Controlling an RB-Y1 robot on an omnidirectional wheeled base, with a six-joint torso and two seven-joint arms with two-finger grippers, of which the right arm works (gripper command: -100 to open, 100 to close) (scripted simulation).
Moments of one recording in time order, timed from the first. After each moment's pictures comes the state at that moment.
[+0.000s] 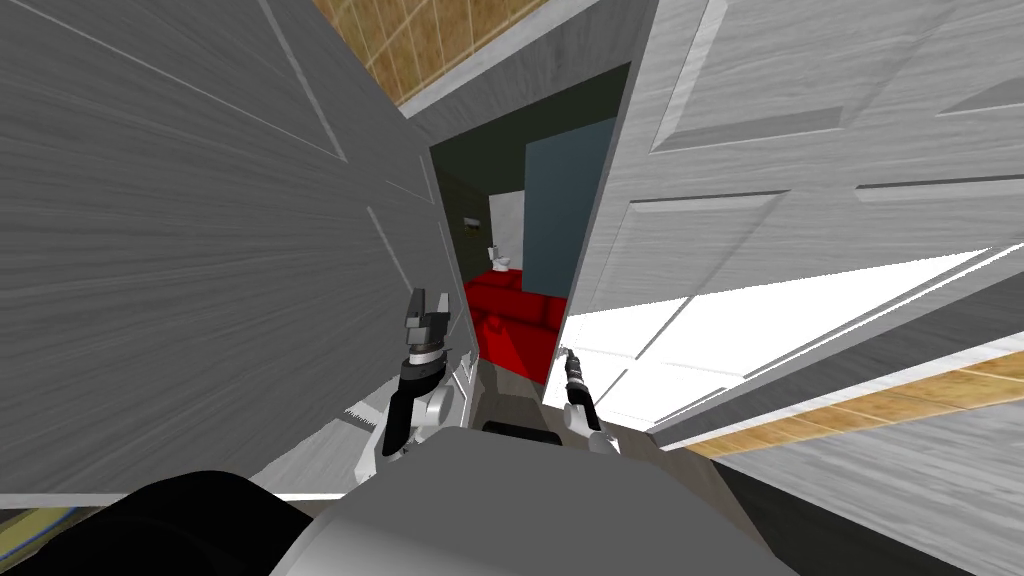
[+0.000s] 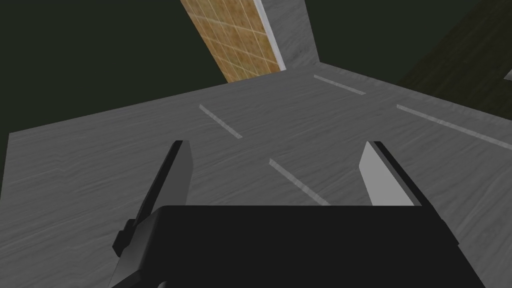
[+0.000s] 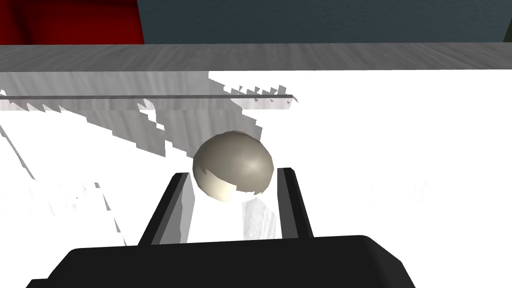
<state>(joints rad) -0.18 -0.04 0.04 -0.62 -0.36 -0.78 0.24</state>
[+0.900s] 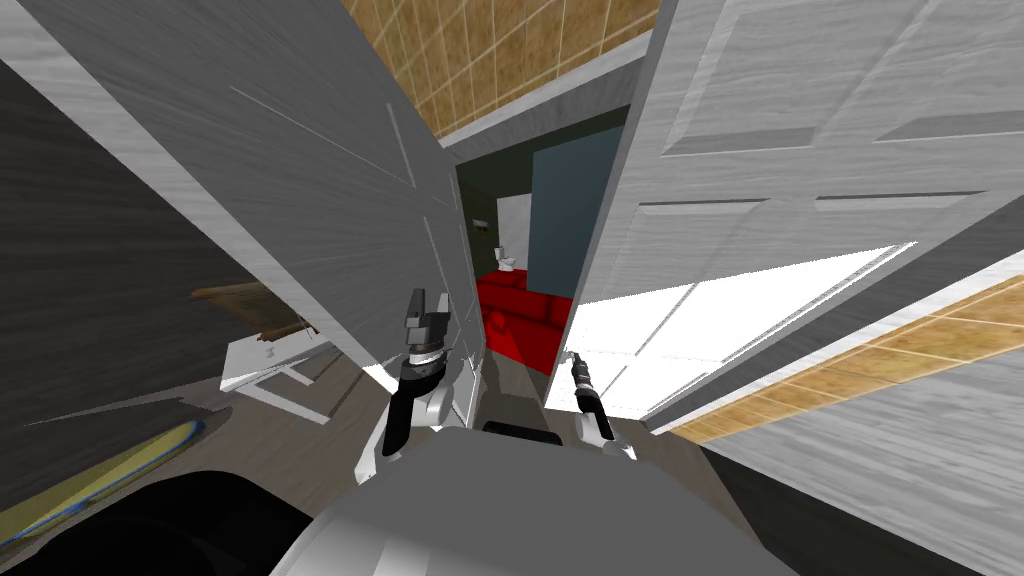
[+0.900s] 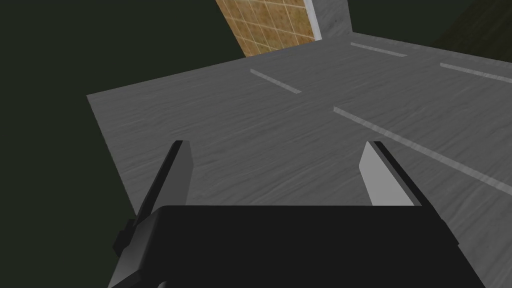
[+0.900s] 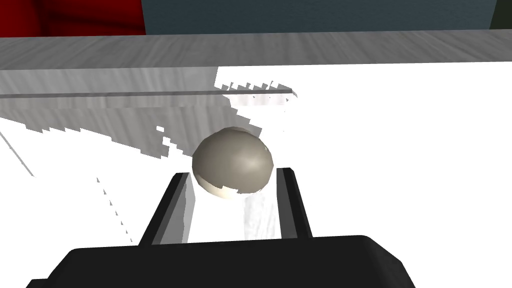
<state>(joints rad) -0.16 -0.12 0.06 -0.60 -0.29 -0.81 0.09</state>
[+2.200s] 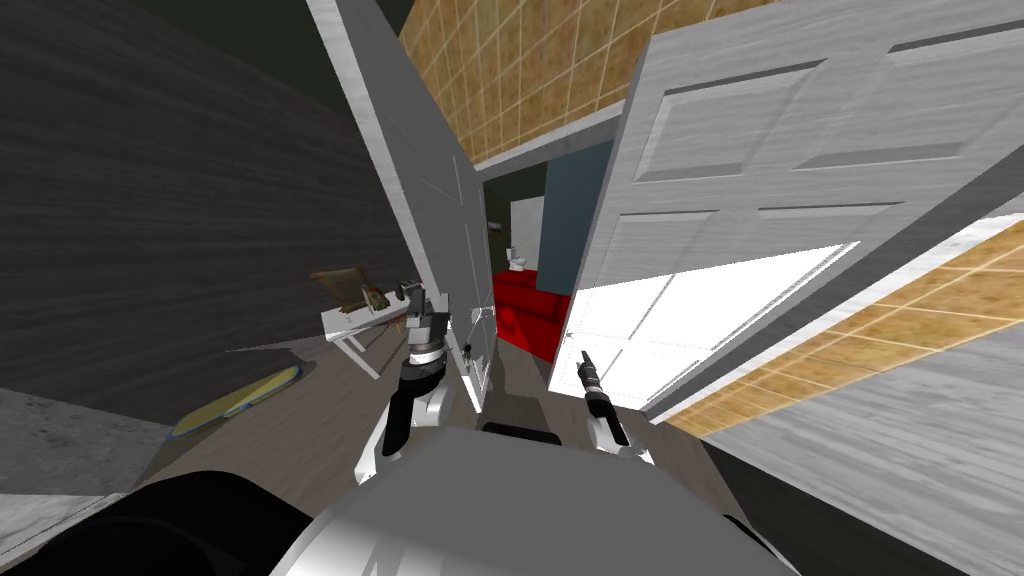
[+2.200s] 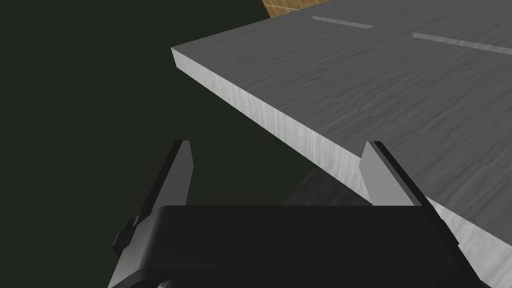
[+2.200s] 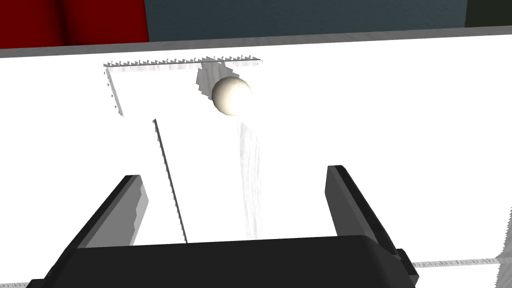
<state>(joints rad) -0.14 -0.21 0.09 -0.60 -0.24 -0.83 -0.06</state>
